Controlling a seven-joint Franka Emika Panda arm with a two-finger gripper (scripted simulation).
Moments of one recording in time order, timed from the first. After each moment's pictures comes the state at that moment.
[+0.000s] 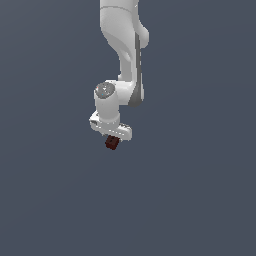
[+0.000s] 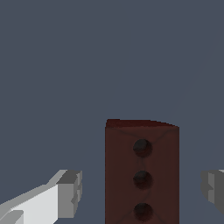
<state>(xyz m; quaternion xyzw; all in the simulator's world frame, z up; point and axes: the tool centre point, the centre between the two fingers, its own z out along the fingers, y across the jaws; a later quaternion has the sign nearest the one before) -0.073 -0.078 0.059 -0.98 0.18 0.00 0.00</state>
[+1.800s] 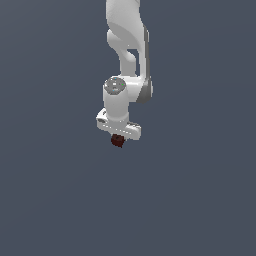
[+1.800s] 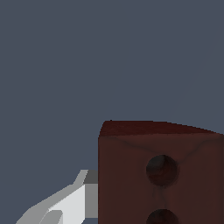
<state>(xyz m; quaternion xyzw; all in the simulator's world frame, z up) -0.057 -0.042 0.087 -0.98 0.18 0.00 0.00</state>
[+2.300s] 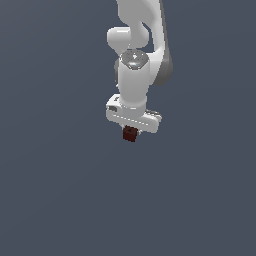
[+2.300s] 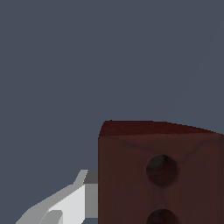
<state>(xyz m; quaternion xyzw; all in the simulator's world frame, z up) -0.027 0.015 0.180 -0.98 0.18 0.00 0.00</state>
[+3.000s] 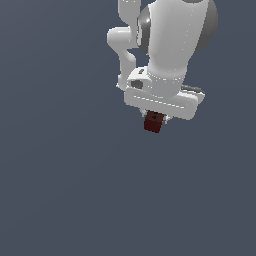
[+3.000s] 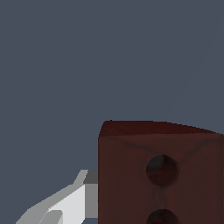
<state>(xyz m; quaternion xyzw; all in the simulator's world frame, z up) 0.013 0.087 0.297 -0.98 0.18 0.00 0.00</state>
